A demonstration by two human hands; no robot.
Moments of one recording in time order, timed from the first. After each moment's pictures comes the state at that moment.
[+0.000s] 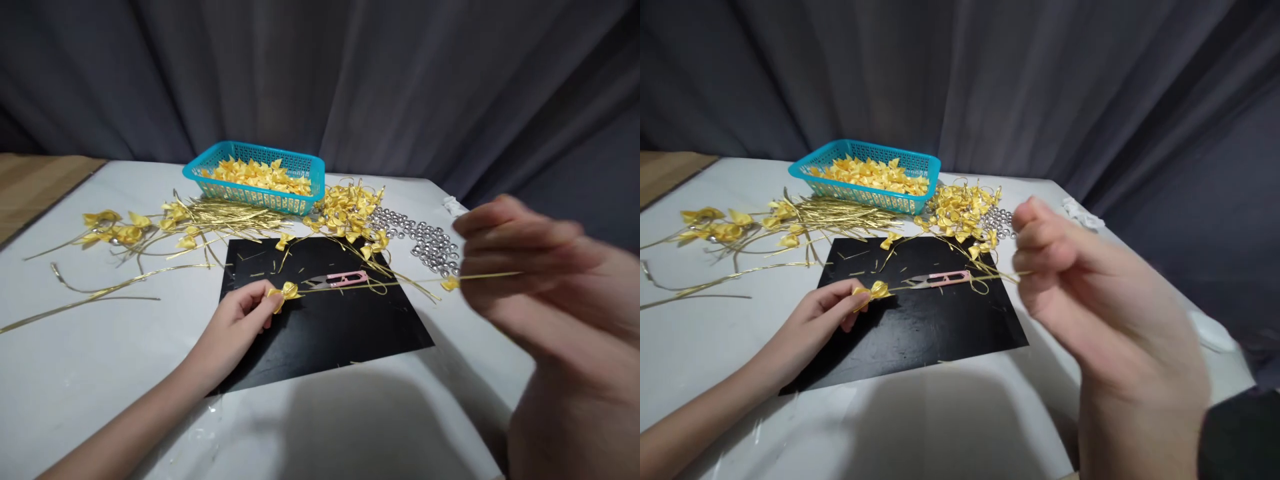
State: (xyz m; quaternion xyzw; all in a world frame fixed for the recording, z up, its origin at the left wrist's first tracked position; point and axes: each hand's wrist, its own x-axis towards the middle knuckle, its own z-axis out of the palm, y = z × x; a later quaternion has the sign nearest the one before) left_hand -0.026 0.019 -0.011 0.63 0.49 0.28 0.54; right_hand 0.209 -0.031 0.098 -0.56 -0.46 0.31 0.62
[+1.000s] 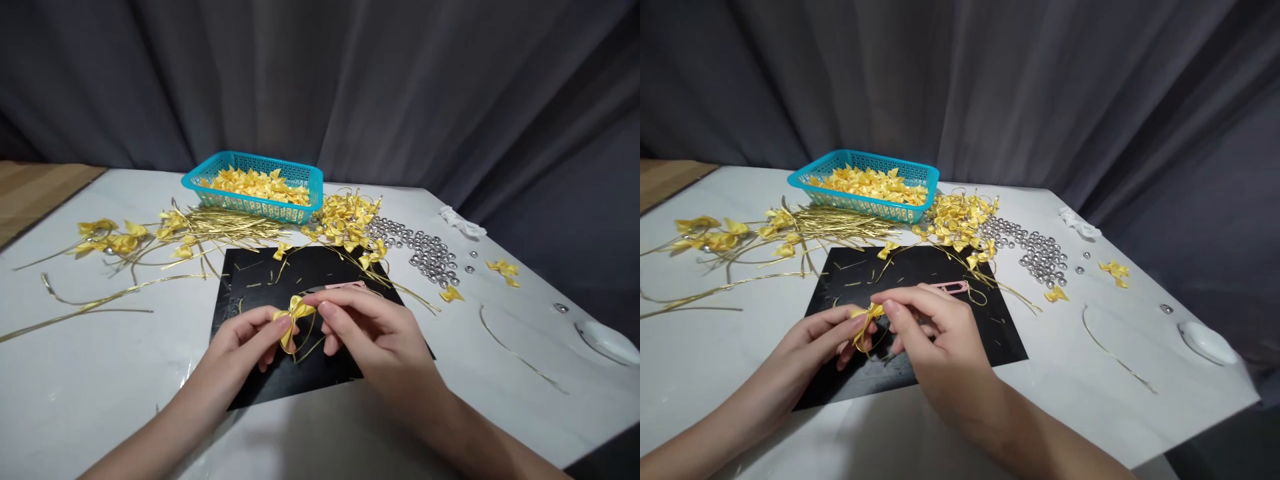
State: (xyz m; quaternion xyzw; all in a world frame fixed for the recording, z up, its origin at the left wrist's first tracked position) left_hand -0.022 0.004 -0.010 0.53 0.44 0.29 0.67; right_hand 0.138 -0.032 0.027 -0.53 -0.58 0.38 0.49
